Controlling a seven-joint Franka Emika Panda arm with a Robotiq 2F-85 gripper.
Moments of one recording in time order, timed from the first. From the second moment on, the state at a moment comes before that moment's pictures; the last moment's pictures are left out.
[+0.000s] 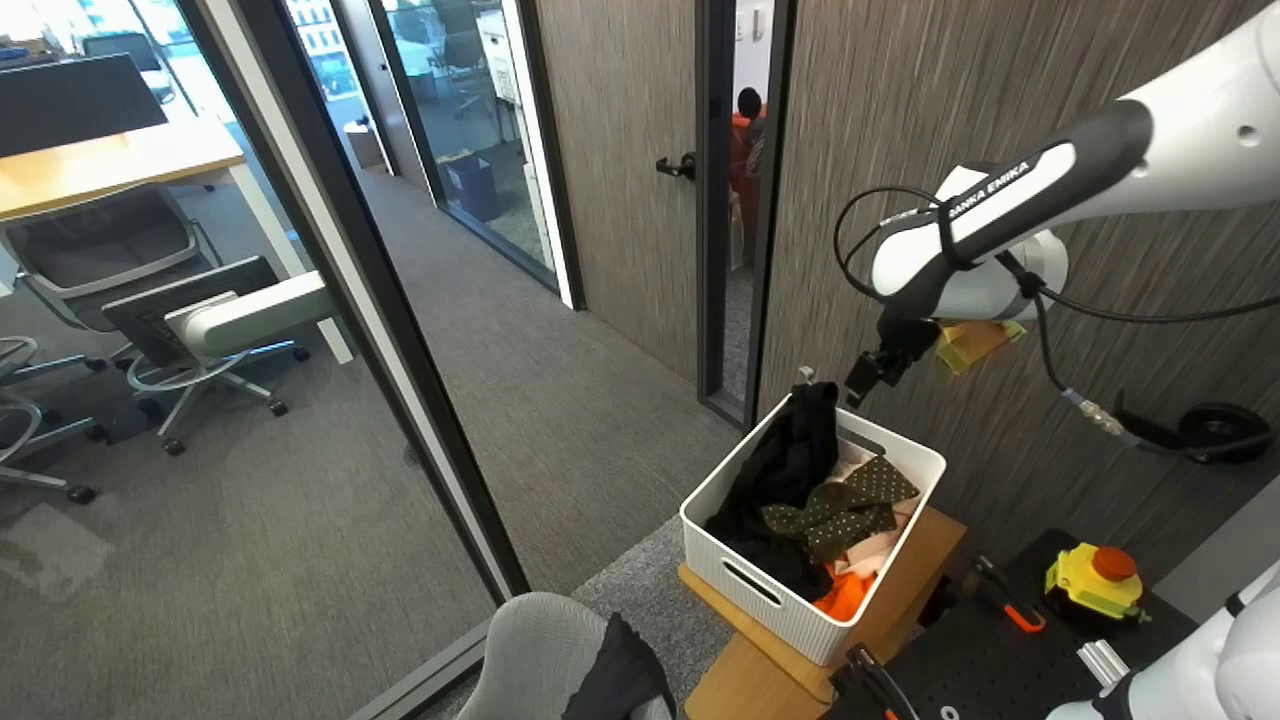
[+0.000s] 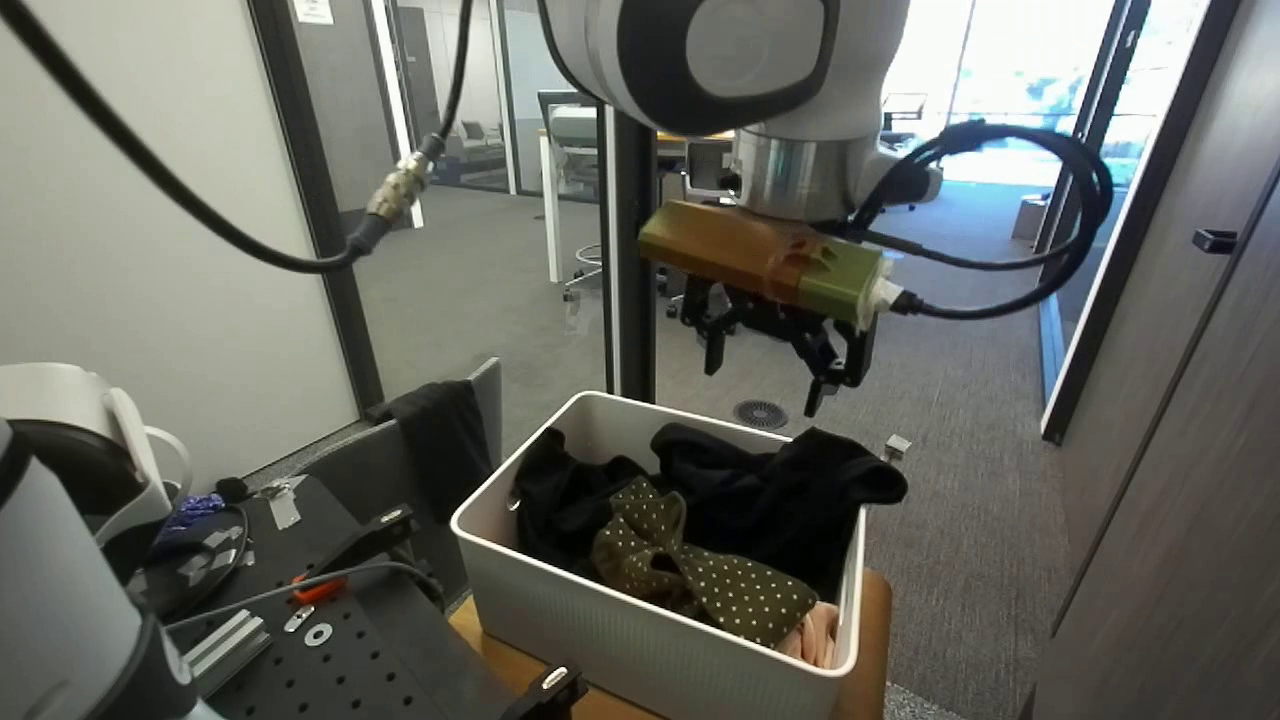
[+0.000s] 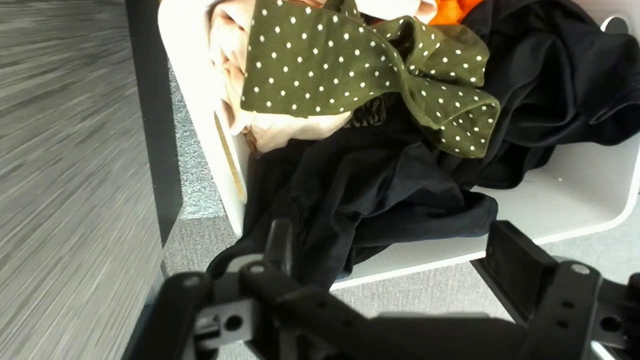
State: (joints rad) arm 0.02 -0.06 -0.27 -2.57 0.23 2.60 -0.59
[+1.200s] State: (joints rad) arm -0.21 0.51 -0.01 -2.17 0.33 2.57 -0.68
